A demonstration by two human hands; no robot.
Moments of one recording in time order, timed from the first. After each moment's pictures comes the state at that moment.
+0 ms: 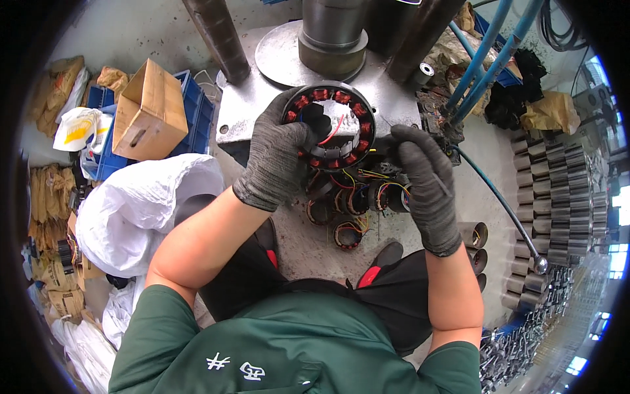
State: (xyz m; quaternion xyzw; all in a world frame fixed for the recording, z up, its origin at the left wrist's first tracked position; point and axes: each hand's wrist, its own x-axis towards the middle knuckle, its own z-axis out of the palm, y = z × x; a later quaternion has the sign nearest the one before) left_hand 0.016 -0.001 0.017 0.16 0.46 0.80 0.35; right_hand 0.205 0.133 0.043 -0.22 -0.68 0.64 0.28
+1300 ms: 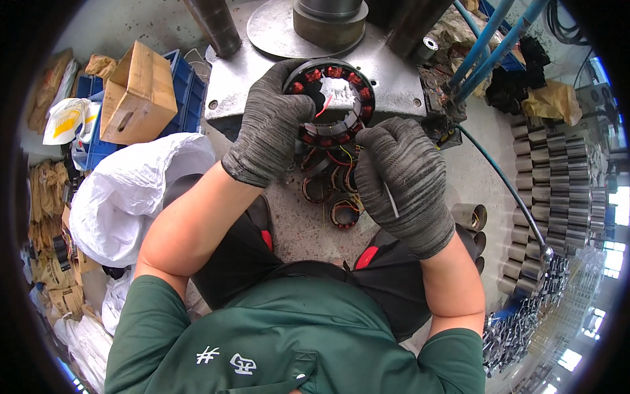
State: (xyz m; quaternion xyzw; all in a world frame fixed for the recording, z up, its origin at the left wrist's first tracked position) left_hand 0.015 0.000 0.019 0.20 0.57 0.73 0.31; right_hand 0.193 0.105 0.054 -0.02 -0.94 0.16 0.30
